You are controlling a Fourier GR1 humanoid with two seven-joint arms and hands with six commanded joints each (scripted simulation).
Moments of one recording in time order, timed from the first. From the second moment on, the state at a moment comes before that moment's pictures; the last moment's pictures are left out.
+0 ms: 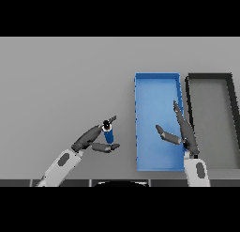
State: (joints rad) left arm -0.17 0.29 -0.59 -1.42 0.01 -0.11 -0.06; right arm 0.09 -0.17 0.08 -1.69 0.14 0.09 -0.06
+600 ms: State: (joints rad) left arm -0.17 0.17 -0.59 -1.39 0.11 -0.14 -0.10; right arm 0.09 -0.19 0.07 -1.69 0.15 0.09 -0.07
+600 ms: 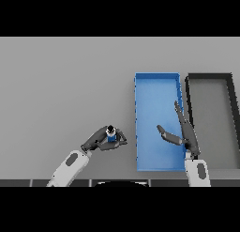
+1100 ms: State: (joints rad) left arm -0.18 0.13 -0.60 -1.46 0.05 -0.09 -0.20; right arm 0.09 -0.18 0.08 -1.68 0.16 0.08 -0.06
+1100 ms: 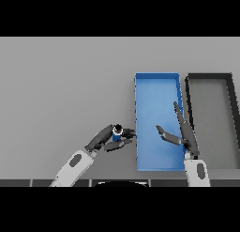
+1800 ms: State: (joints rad) left arm -0.23 0.08 -0.59 -1.59 0.03 -0.15 -0.06; right arm 0.17 -0.16 0.09 -1.73 0.20 0.04 -0.10
